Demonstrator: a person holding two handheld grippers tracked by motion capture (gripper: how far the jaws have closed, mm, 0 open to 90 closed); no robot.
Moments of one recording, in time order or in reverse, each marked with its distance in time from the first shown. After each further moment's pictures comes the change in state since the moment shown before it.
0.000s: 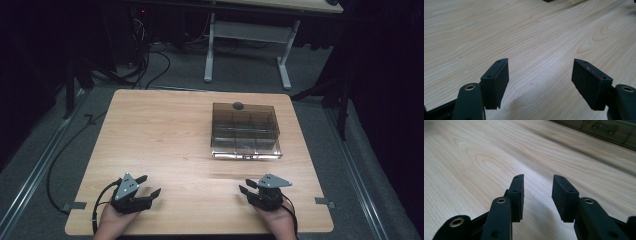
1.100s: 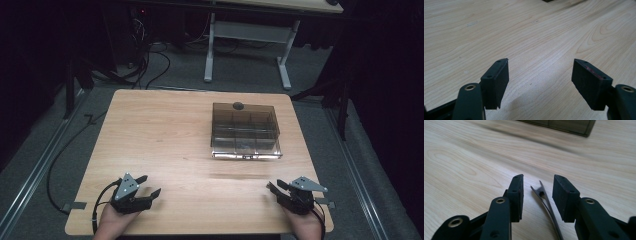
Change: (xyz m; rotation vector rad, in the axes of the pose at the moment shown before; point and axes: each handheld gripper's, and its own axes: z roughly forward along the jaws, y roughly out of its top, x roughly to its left) left arm 0.000 0.000 0.000 0.000 -0.004 0.000; right arm -0.050 -0.030 -0.055 -0.003 -0.175 0.137
